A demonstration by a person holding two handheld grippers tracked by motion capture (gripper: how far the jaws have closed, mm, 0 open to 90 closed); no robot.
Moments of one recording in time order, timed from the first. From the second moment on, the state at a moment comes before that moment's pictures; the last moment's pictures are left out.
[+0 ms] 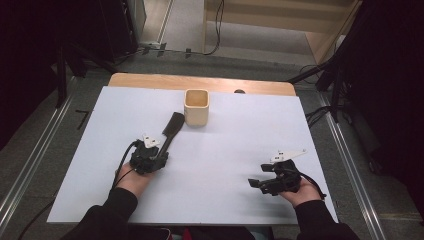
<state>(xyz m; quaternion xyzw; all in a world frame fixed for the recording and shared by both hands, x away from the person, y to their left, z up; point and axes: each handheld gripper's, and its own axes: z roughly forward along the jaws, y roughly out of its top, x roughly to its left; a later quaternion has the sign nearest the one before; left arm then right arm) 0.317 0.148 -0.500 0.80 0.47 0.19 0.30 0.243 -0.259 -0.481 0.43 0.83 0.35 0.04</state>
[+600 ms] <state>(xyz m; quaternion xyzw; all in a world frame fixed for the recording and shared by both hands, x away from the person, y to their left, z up) 0.319 0.151 -0.499 0.79 0.50 0.18 0.31 0.243 -0.259 -0.481 0.43 0.83 0.36 0.04</state>
